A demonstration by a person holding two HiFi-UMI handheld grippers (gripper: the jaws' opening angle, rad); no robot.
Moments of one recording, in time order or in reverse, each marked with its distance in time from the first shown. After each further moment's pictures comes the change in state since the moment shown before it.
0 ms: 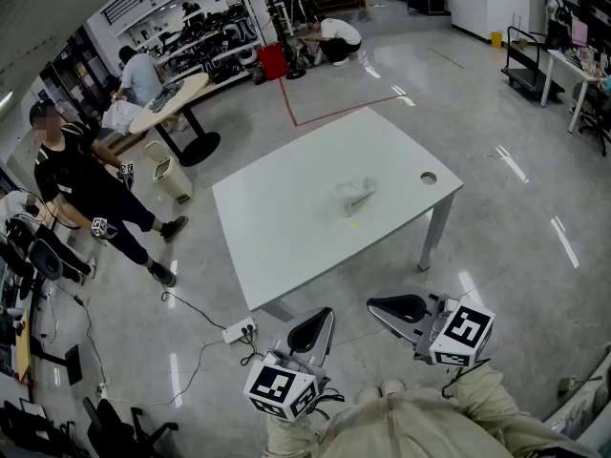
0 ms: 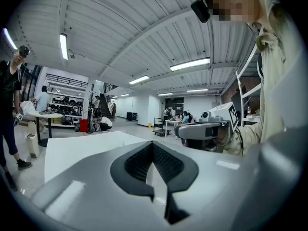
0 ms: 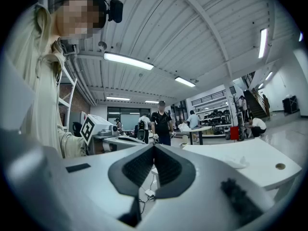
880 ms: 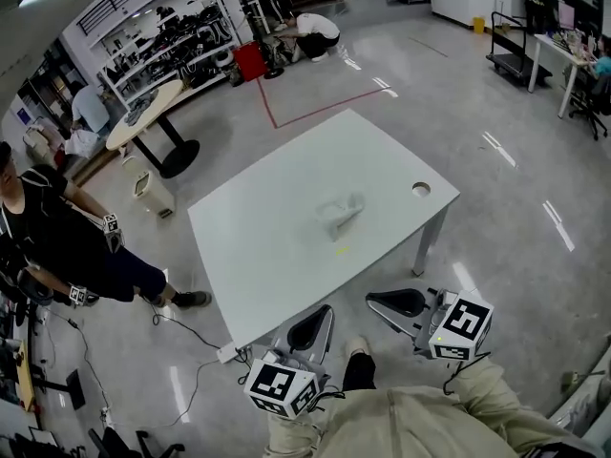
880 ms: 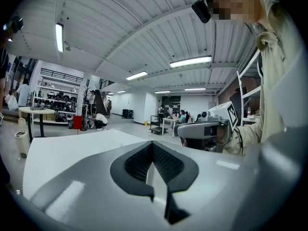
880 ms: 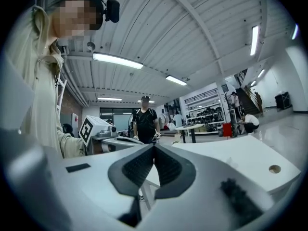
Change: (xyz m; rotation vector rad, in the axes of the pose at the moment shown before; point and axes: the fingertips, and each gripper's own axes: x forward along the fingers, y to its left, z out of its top) left arm 0.091 0.051 -0.001 -0.015 0.030 -0.057; right arm 0.019 -0.102 -0.010 0.051 0.009 -0.060
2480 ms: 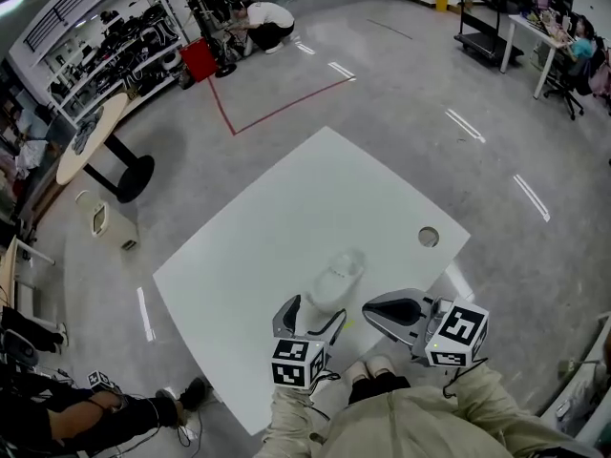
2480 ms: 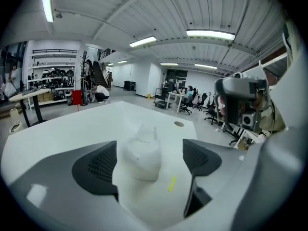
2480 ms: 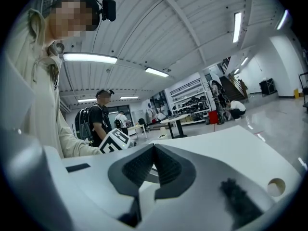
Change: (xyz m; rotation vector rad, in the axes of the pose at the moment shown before) left arm 0.202 0.186 -0.078 -0.070 0.375 -0.028; right arm 0.090 -0.189 -0.004 0.156 0.080 -0.142
